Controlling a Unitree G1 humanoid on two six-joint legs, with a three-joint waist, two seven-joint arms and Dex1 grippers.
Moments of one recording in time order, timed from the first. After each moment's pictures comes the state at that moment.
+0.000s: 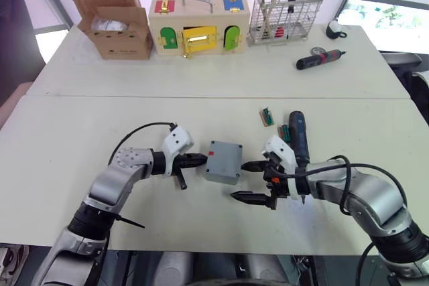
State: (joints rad) left arm -0.34 0.52 -0.23 -0.12 -0.27 0.58 -0.93; right arm -0.25 -0.74 0.21 -0.54 0.58 0.96 0.76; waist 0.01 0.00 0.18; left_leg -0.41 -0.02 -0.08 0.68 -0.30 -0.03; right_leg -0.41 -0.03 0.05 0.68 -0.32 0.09
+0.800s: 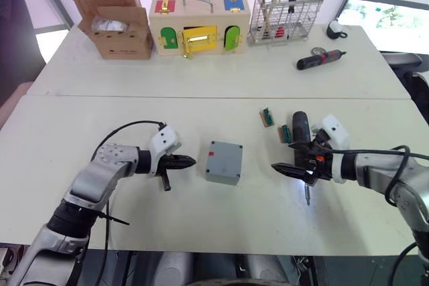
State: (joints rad) left arm -0.34 0.65 -0.21 -0.13 -0.30 0.60 -1.00; right arm -0.17 -0.90 -0.10 -0.49 0.60 1.02 0.71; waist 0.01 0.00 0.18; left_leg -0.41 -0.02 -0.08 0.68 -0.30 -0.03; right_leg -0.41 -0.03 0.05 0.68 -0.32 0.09
